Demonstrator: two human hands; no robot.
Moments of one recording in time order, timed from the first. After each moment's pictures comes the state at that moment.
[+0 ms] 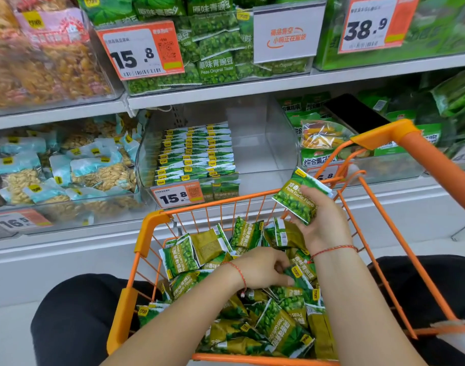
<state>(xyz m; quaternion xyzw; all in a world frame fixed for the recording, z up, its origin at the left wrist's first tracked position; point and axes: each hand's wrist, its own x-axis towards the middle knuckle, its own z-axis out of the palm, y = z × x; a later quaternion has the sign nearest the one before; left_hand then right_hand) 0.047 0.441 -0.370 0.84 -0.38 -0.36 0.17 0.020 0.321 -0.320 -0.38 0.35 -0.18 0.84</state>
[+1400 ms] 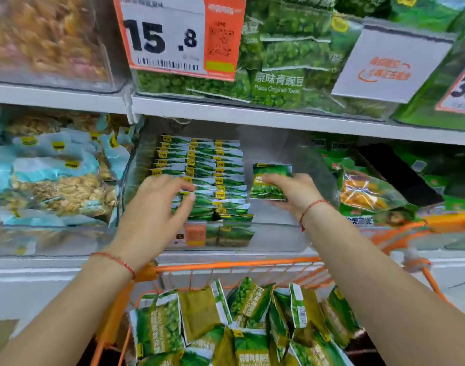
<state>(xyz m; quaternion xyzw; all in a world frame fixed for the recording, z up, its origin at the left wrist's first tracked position) 0.219 0.557 -0.331 0.92 -0.24 0.09 0.31 0.209 0.310 -0.309 -0.68 0.31 -0.06 0.66</state>
